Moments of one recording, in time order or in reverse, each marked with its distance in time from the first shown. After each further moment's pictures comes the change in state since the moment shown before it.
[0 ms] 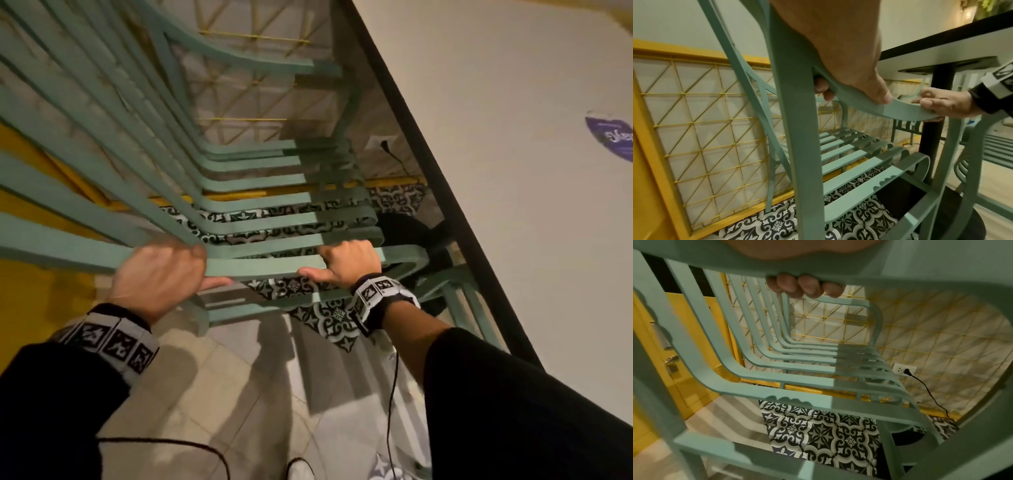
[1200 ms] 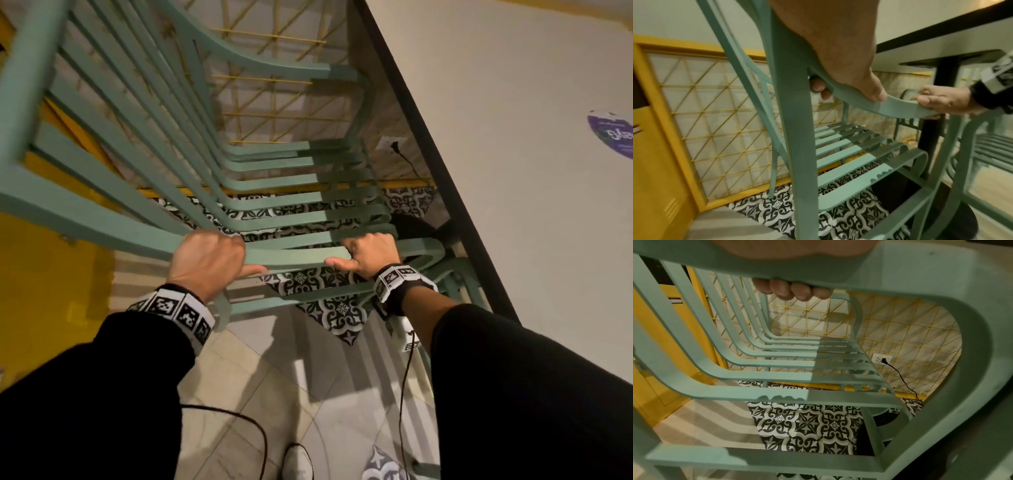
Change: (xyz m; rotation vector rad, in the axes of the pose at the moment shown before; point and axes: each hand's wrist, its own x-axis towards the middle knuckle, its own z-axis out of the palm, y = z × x) left_hand -0.017 0.057 -0.022 0.232 -0.051 -0.124; right_hand -0.029 0.021 0.007 -0.061 0.013 -0.008
